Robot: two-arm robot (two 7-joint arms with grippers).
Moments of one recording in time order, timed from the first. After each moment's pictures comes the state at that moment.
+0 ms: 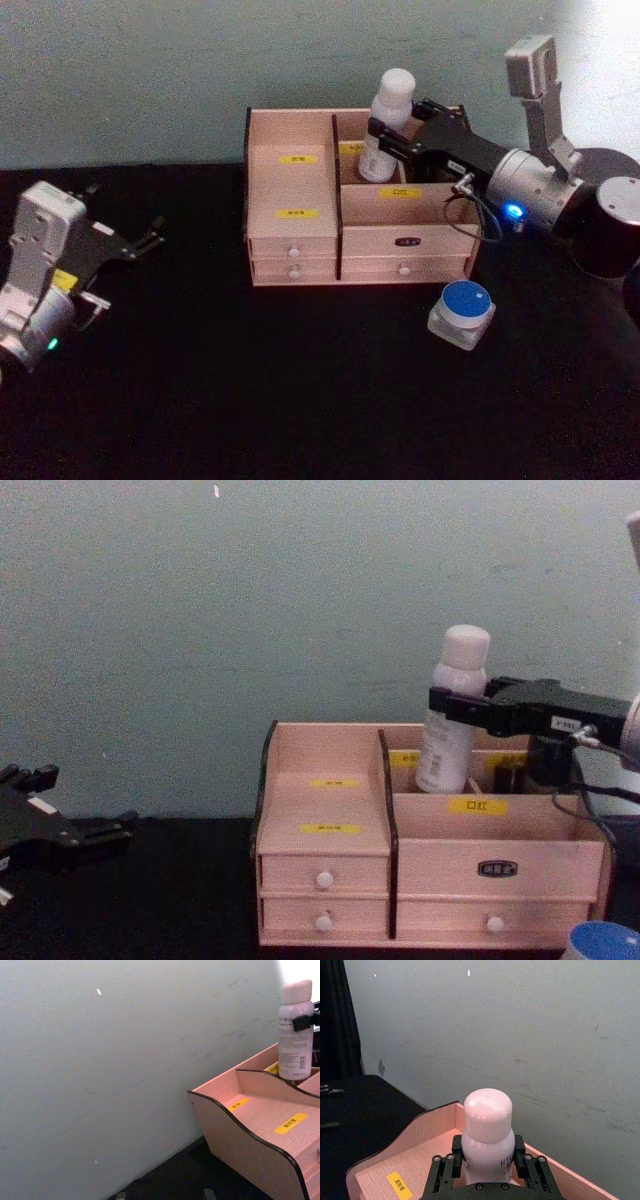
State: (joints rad) left arm -0.20 0.60 0.45 -1.41 -0.25 -0.12 0.03; right arm 0.66 0.30 -0.43 -0.93 0.43 -0.15 0.63
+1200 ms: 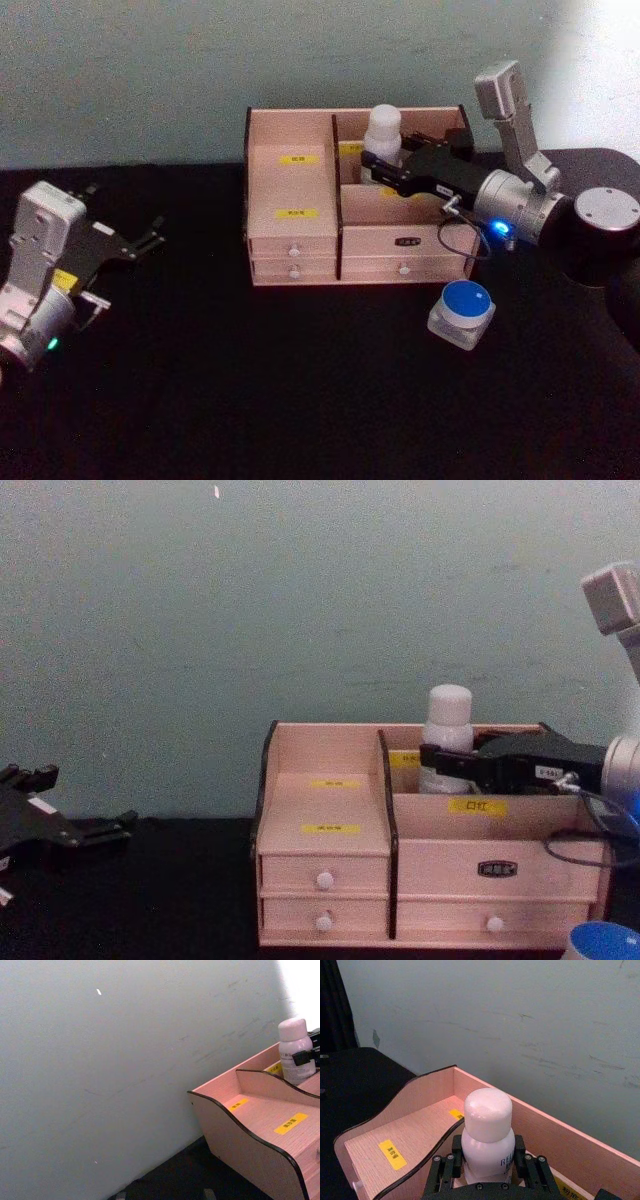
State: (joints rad) left arm -0.20 0.60 0.45 -1.41 -0.25 -0.12 0.03; right arm 0.70 0.25 -0.44 -0.77 0.35 -0.13 0.64
